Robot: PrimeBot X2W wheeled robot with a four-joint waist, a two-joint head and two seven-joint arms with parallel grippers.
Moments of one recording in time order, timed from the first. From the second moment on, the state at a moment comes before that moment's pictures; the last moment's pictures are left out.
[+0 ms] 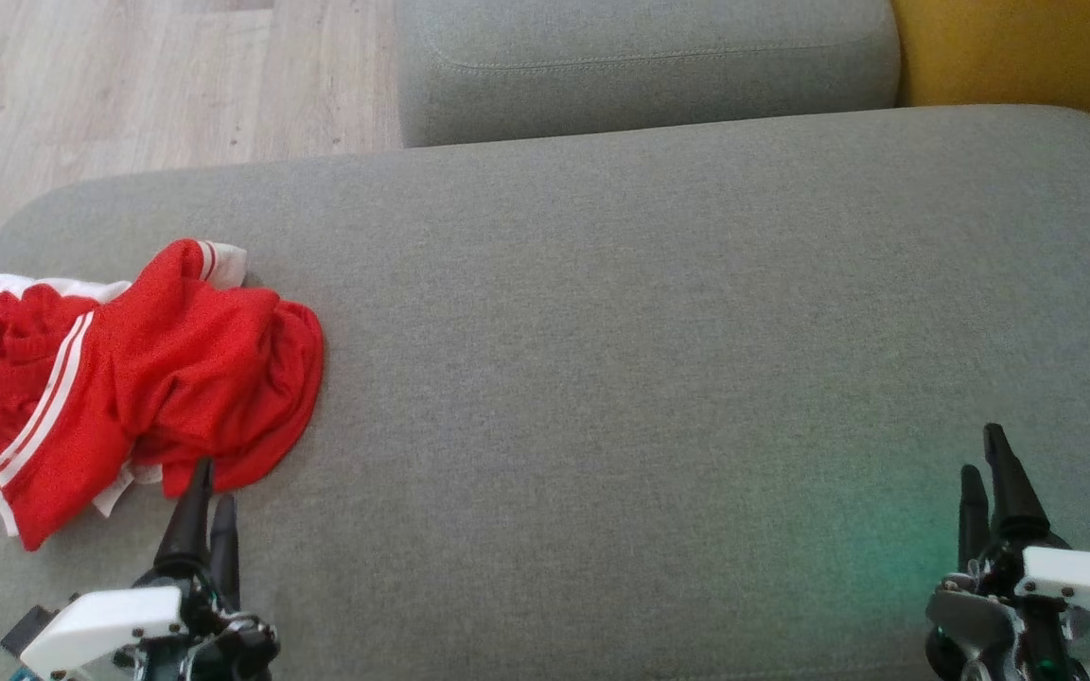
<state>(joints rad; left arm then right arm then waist) 0.01 0.03 0.05 0.33 -1.61 -0.12 0.07 -0.01 -0.04 -0.09 0.32 1.60 0.13 0.07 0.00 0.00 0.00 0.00</state>
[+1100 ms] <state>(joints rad) -0.01 0.03 0.02 0.23 -1.19 -0.10 -0.03 -0.04 -0.08 0.08 0.25 1.31 0.13 -0.02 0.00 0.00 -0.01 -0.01</state>
